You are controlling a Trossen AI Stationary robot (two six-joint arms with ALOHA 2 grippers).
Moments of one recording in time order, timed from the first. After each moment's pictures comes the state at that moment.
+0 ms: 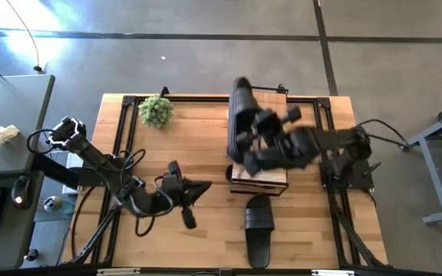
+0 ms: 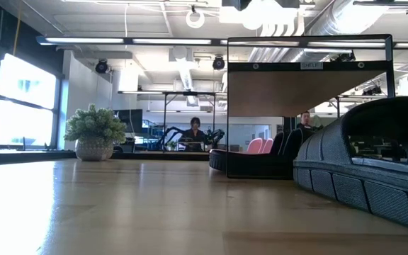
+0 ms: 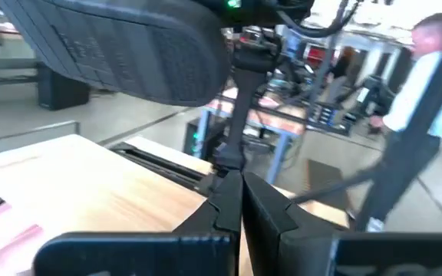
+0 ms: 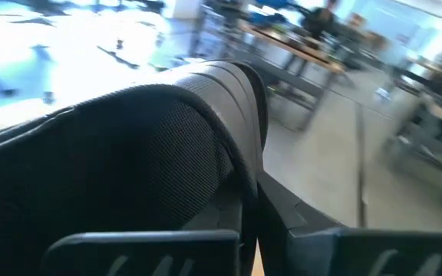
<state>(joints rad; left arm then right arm) -0.55 1.44 1.12 0.33 -1.03 -0.21 0.30 1.82 2.22 -1.57 1.30 0.88</state>
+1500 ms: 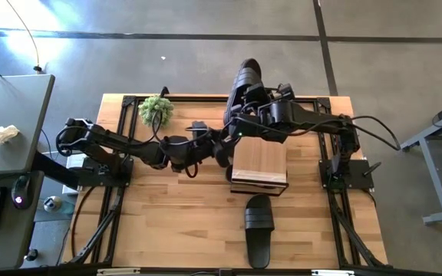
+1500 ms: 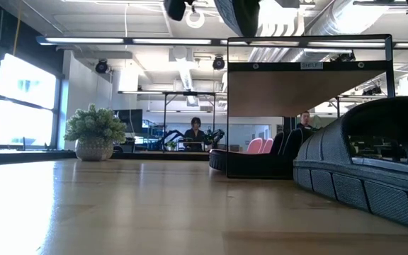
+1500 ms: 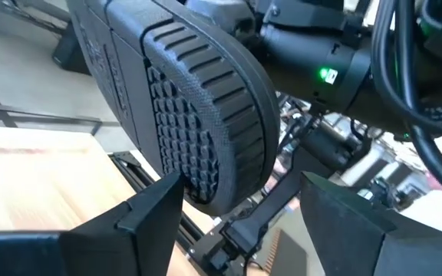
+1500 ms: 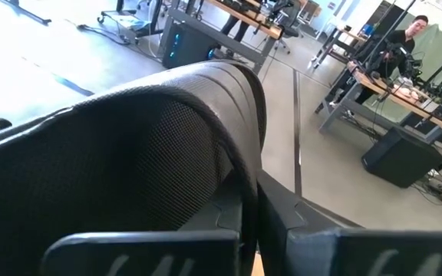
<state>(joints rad) -0.05 1.54 1.12 0.51 -0.66 -0.58 0.01 1.89 2.22 -1.57 1.26 0.83</state>
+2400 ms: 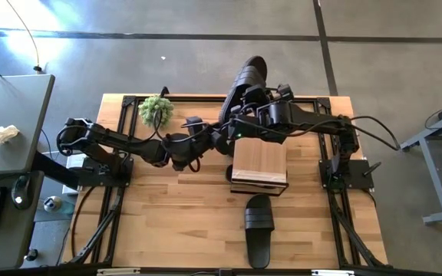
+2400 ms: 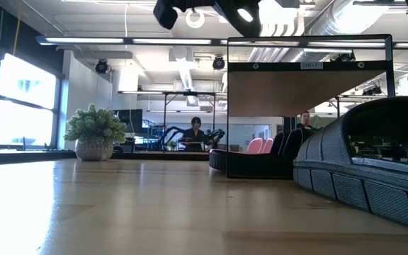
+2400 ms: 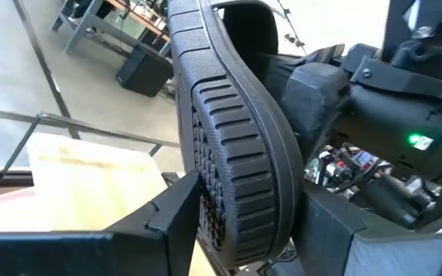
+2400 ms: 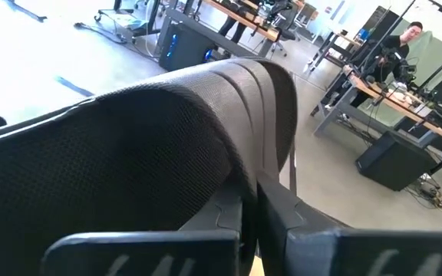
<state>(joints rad) -0.01 1.54 1.12 0.47 -0.85 -0.66 0.03 1.90 2.22 -1.58 1.27 0.83</state>
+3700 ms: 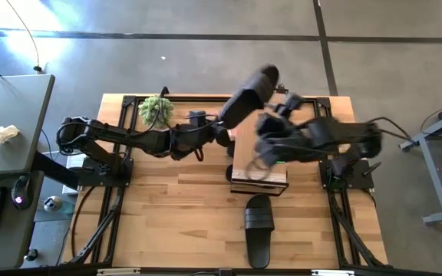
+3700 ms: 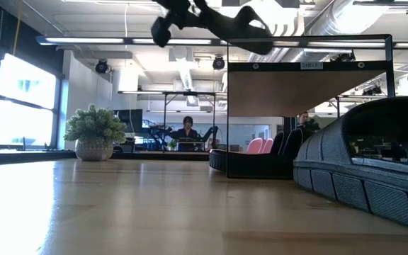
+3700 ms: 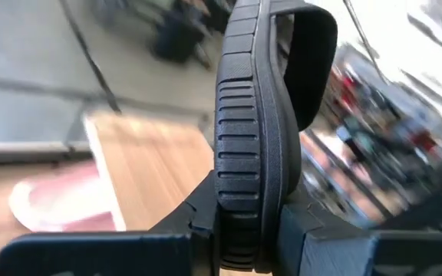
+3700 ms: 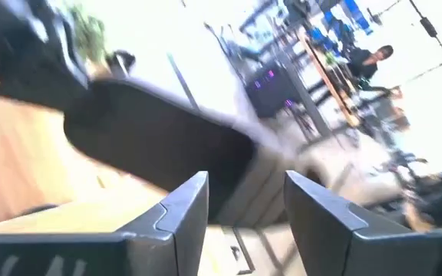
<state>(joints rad) 0.07 1.52 1.12 0.23 -0.76 -0.74 0.28 1.74 2.22 -1.57 1.12 0.23</state>
